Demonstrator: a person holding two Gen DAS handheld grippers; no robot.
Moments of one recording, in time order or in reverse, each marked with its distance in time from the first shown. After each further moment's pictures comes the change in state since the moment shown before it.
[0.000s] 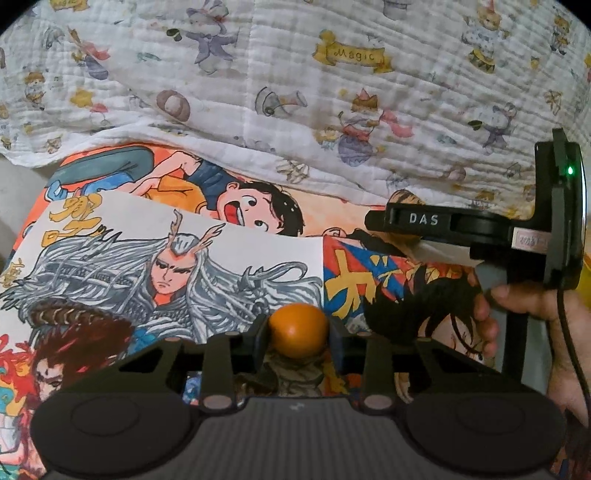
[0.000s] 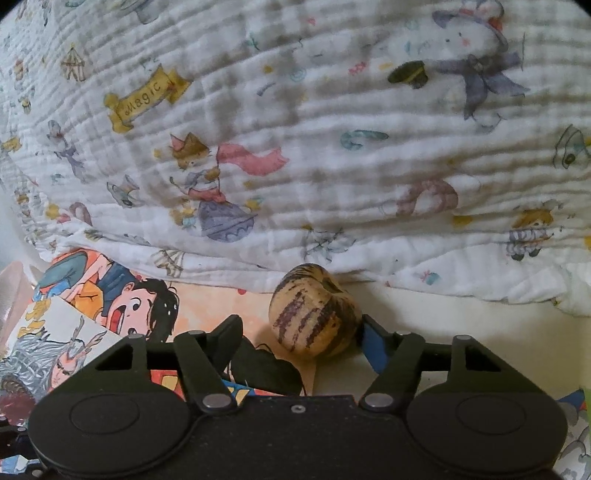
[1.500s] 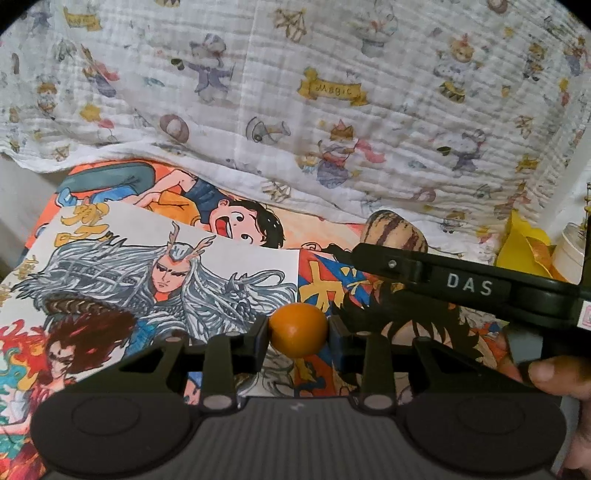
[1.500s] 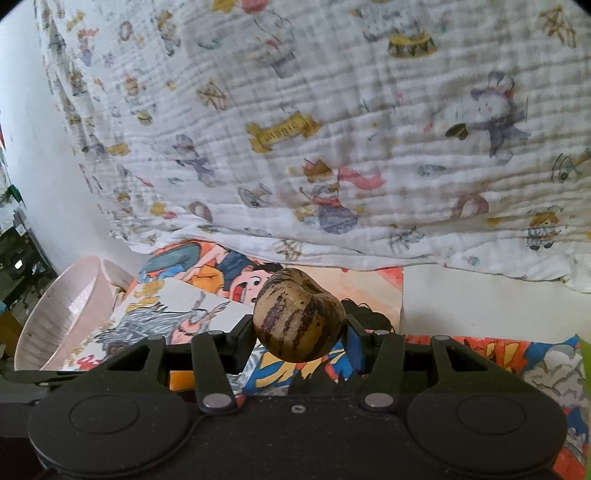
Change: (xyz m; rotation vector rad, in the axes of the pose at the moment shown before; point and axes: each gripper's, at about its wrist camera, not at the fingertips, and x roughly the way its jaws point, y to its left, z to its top) left arm -0.040 -0.009 -0.006 -0.024 -0.056 -0.036; right arm -0.097 0.029 -0.022 -0.024 -0.032 0.214
